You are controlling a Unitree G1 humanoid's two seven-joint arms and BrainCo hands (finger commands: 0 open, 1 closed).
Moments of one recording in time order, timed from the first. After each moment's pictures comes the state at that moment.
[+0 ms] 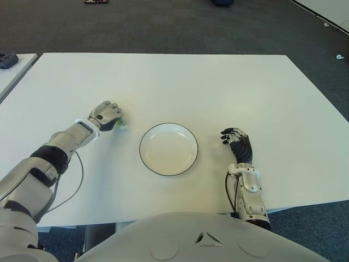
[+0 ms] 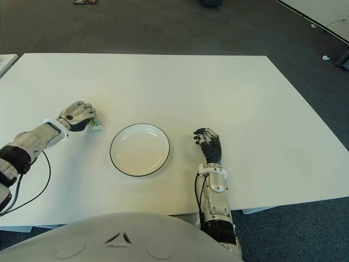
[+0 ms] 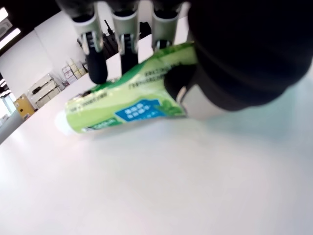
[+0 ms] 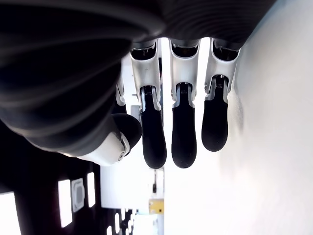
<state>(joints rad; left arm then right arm) -0.46 0.76 -0.72 0.78 1.11 -0.26 0.30 0.22 -0.02 -0.08 0.16 0.00 -0.23 -0.06</state>
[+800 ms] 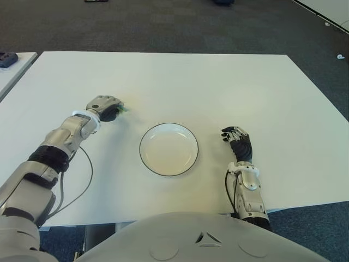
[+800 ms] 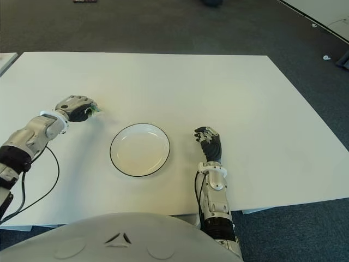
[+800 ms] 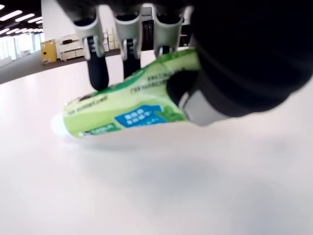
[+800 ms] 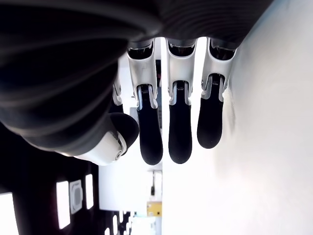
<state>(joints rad) -0.39 0.73 -0.44 0.58 0.74 -0.24 0.00 0.19 -0.02 -0.08 0.18 -0.02 -0.23 -0.08</state>
